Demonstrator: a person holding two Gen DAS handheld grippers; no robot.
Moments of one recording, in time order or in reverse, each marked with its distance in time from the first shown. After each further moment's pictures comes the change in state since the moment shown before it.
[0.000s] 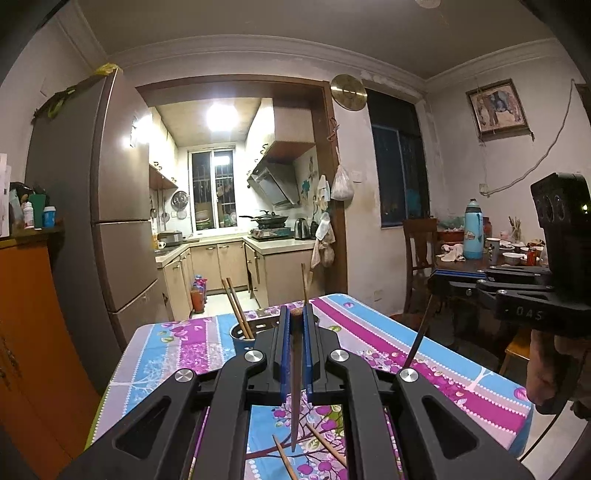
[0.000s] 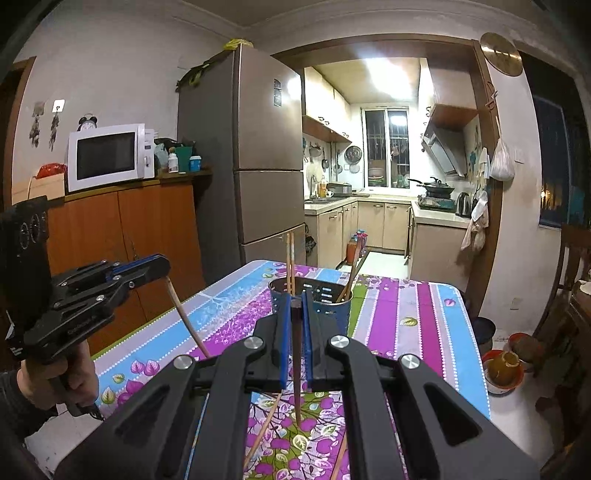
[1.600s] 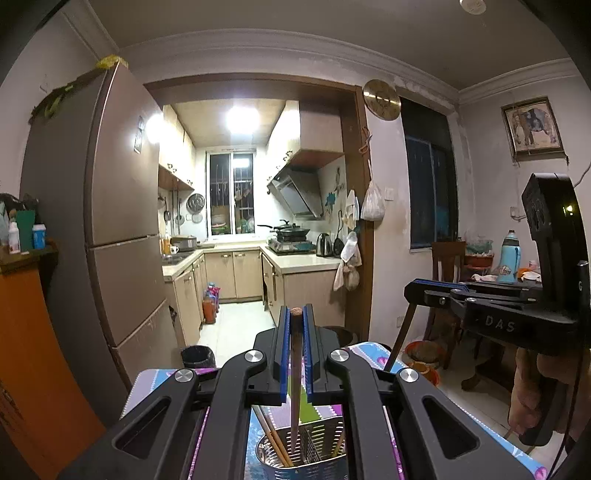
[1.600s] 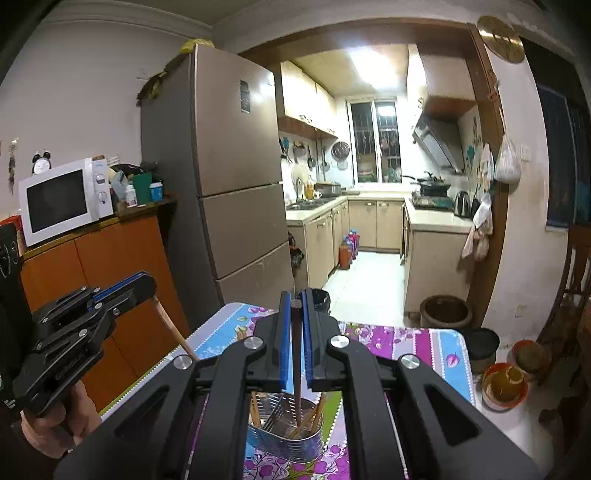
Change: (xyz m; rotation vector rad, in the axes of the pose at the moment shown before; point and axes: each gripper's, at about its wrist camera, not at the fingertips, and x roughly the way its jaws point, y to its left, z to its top) left arm 0.141 0.059 0.117 -0.057 -0.009 0.058; right arm 0.139 -0.070 0.139 0.071 0.032 -0.026
